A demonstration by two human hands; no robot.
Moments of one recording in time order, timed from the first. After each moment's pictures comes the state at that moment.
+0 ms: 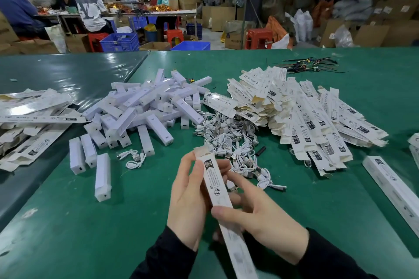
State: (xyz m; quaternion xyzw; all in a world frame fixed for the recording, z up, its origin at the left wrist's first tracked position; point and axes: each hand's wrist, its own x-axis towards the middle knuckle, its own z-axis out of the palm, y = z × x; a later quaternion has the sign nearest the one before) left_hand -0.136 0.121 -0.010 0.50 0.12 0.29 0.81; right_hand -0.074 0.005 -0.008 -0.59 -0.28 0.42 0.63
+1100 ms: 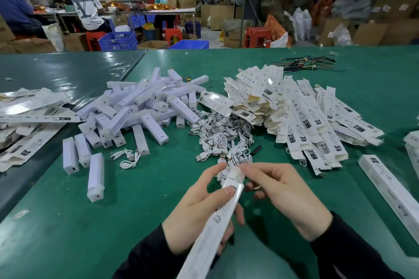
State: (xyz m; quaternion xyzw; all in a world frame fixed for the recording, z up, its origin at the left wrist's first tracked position) left_hand -0.147 0.127 -0.010 0.56 0.04 -0.04 0.82; right_hand -0.044 -0.013 0.008 -0.70 -0.23 0.24 0.64
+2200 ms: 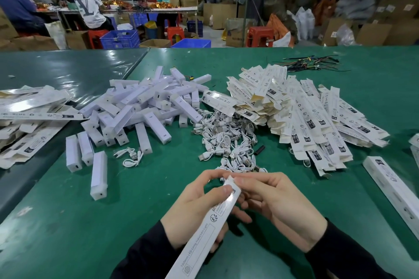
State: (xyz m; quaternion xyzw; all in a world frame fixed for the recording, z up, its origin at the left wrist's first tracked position) left_hand -0.144 0.137 -0.009 0.57 0.07 -0.05 0.82; right_hand -0.053 -0.007 0.004 -0.59 -0.20 0.38 0.68
